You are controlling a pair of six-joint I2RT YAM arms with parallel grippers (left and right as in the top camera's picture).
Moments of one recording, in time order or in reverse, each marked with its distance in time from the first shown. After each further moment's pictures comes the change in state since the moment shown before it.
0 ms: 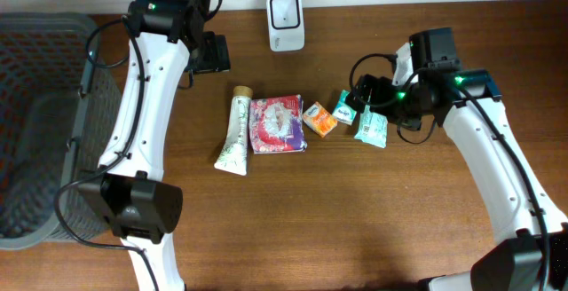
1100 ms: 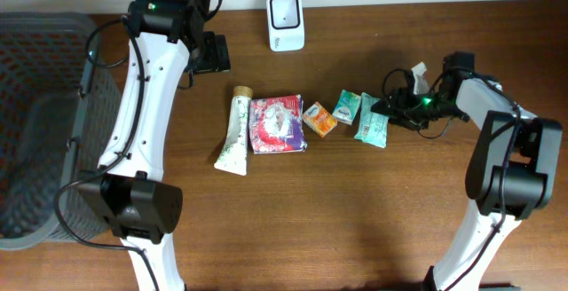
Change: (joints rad) left arm 0.000 0.000 0.000 0.000 0.000 0.000; right arm -0.320 0.563 0.003 0.246 -0.477 -0.407
